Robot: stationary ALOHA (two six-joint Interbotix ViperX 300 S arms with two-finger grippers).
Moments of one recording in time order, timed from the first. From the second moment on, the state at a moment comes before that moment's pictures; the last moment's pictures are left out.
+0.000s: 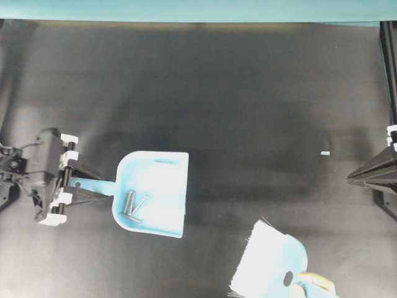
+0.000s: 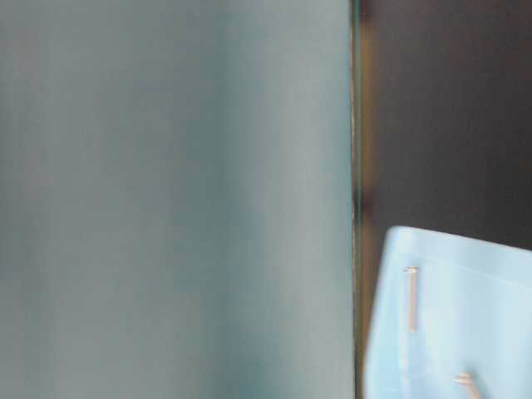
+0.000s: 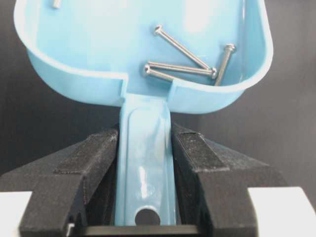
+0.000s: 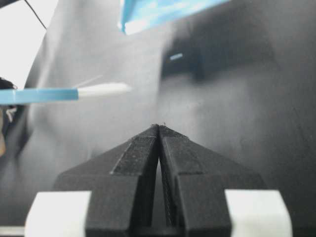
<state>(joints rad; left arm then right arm) -0.09 -0.42 1.27 0.04 -0.36 -0.12 0.18 -1.38 1.41 0.01 0.23 0.40</state>
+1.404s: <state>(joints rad) -0.05 -0.49 1.29 0.04 -0.26 -0.23 0.18 -1.38 1.41 0.01 0.23 0.40</state>
